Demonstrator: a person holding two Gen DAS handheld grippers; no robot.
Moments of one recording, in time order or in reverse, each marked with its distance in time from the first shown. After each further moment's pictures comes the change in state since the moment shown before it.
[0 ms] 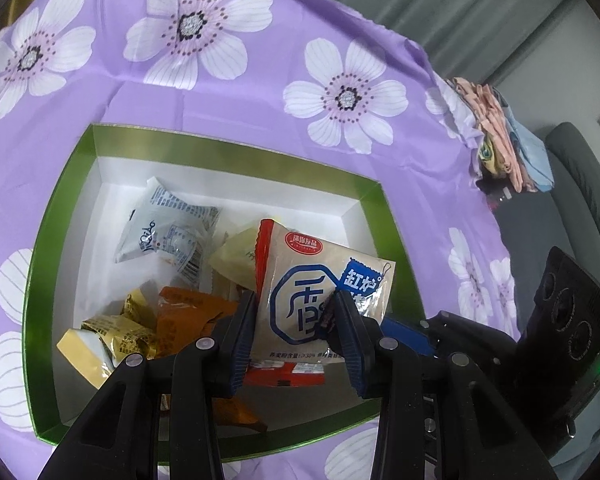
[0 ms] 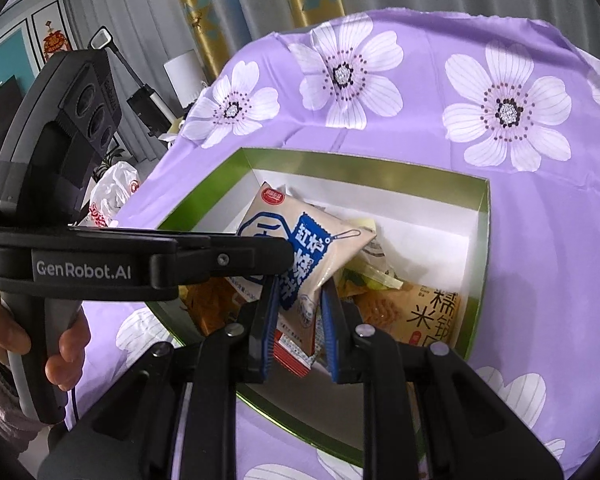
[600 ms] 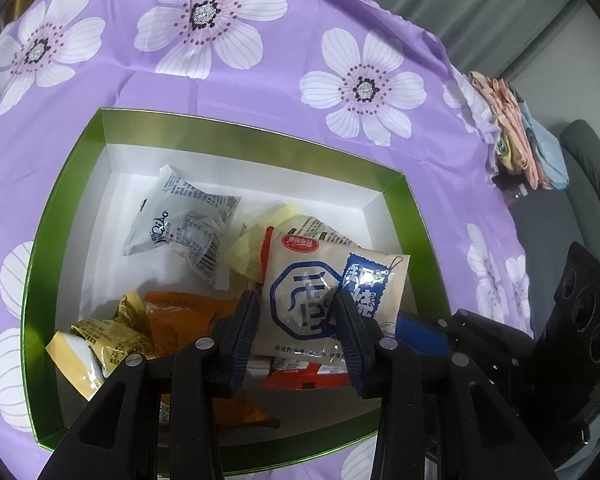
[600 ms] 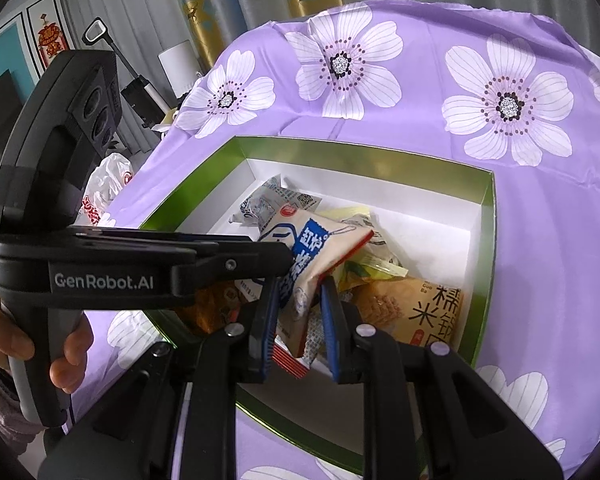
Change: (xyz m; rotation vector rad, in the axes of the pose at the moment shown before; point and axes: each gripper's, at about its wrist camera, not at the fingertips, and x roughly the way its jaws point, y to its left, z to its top) left arm 0.010 0.009 -0.003 -0.002 0.016 0.051; right arm 0.006 0.000 0.002 -0.001 0.026 -0.021
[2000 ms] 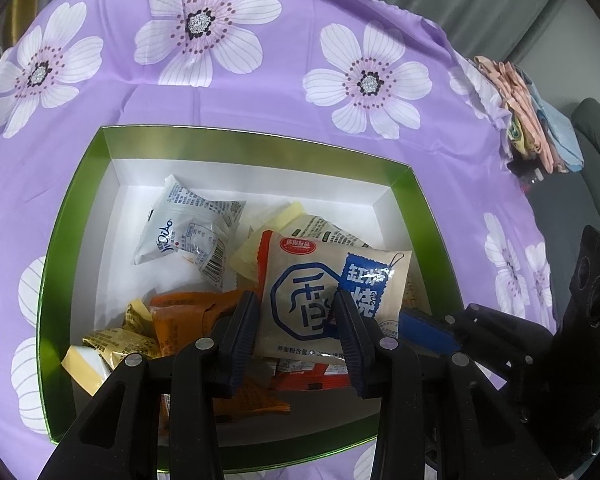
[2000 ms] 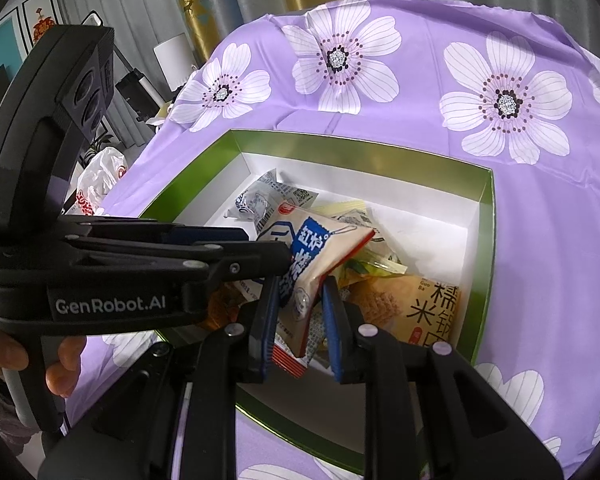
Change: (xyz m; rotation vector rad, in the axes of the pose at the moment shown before) left arm 0.002 -0.012 0.001 0.053 -0.001 0.082; right arm 0.002 0.000 -0.001 -0.005 0.019 -0.019
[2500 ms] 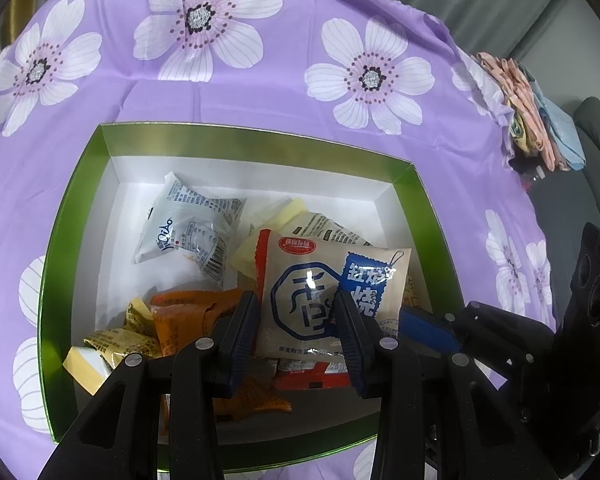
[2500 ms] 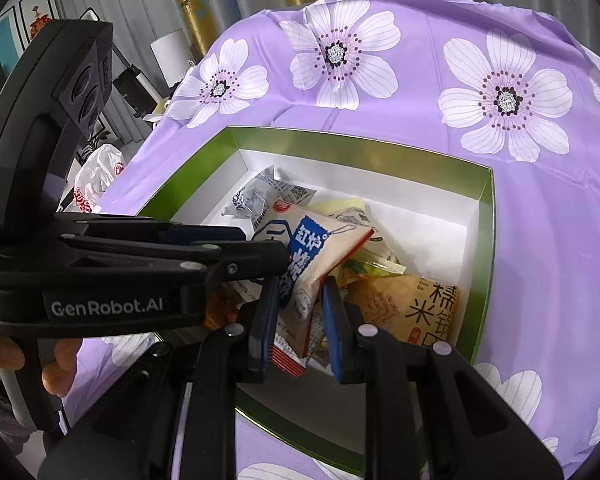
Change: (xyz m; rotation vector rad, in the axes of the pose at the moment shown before) left arm 0.001 0.002 0.001 -0.009 0.023 -0.004; right arm 0.003 0.001 0.003 0.004 0.027 -0.009
